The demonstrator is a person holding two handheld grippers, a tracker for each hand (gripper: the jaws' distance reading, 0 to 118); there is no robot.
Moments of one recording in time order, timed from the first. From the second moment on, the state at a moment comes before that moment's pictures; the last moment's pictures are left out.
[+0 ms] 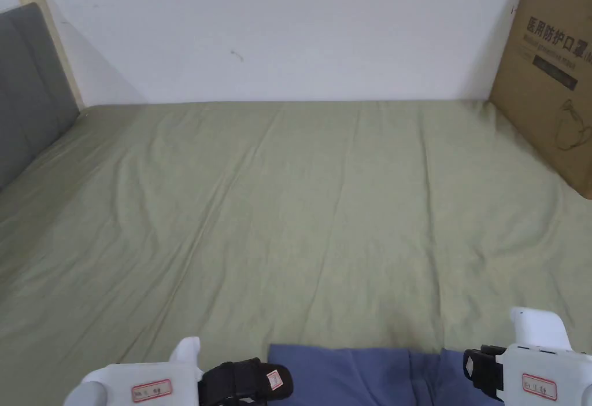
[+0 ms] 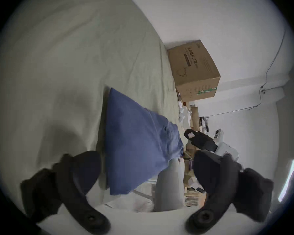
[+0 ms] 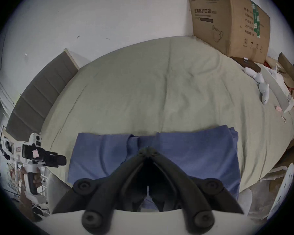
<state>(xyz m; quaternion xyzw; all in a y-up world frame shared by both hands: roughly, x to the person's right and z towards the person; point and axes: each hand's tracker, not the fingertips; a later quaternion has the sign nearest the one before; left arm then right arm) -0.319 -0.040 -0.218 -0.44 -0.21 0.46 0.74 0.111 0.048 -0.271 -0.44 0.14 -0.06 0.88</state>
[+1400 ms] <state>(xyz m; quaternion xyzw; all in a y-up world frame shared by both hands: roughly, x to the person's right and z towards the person) -0.522 -0.037 -0.191 -0.50 -0.12 0.42 0.75 0.083 0.036 -0.273 -0.48 0.14 -0.03 0.87</state>
